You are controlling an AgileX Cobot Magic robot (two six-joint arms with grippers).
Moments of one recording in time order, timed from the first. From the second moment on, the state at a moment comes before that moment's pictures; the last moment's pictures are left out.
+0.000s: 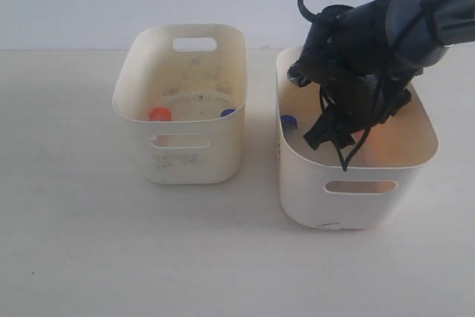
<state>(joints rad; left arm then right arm) 0.00 0.00 0.00 -0.02 0.18 0.02 0.46 1.97 -1.27 -0.79 0.96 0.63</state>
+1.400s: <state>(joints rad) 0.00 0.00 0.00 -0.02 0.18 0.02 0.41 2.16 -1.50 -0.41 1.05 0.56</state>
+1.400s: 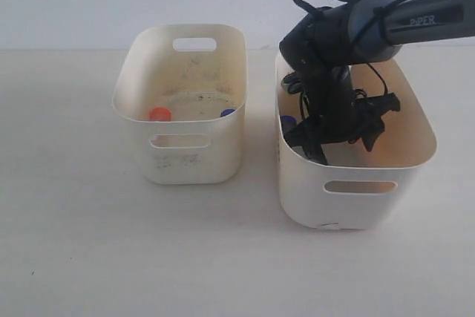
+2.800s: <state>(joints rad) 0.00 0.00 0.00 -0.02 0.18 0.02 0.42 2.20 -1.54 -0.54 1.16 0.63</state>
